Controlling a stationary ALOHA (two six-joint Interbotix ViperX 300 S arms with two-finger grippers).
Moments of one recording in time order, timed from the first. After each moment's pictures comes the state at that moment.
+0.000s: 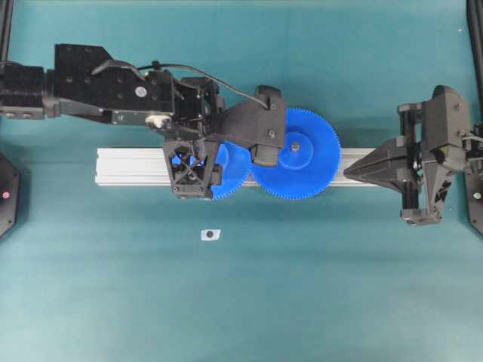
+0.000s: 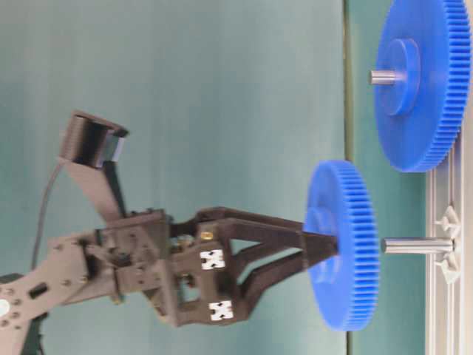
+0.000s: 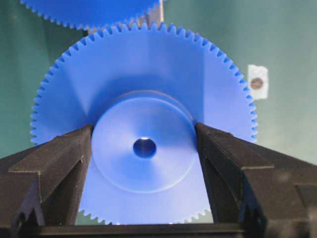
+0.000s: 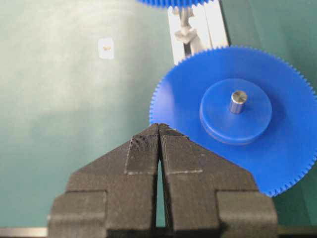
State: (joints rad) left arm 0.09 0.10 0.15 0.02 0.99 0.15; right arm -0.02 -0.63 1.11 0.03 0.02 0.10
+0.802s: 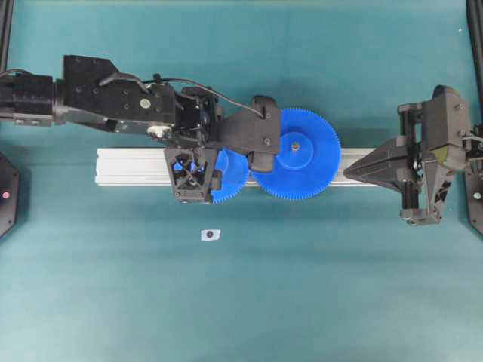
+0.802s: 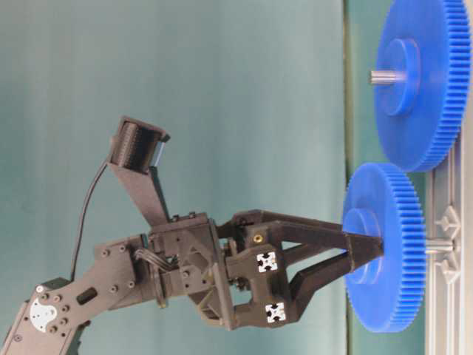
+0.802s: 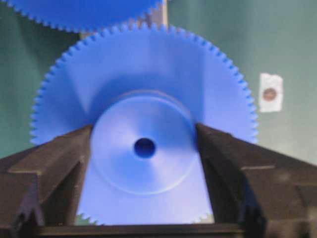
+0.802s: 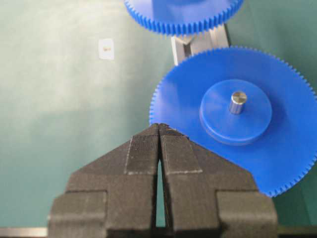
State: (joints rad) left arm 0.09 0.13 0.22 0.02 0.90 0.14; right arm -0.02 -0.63 1.11 0.03 0.01 0.10
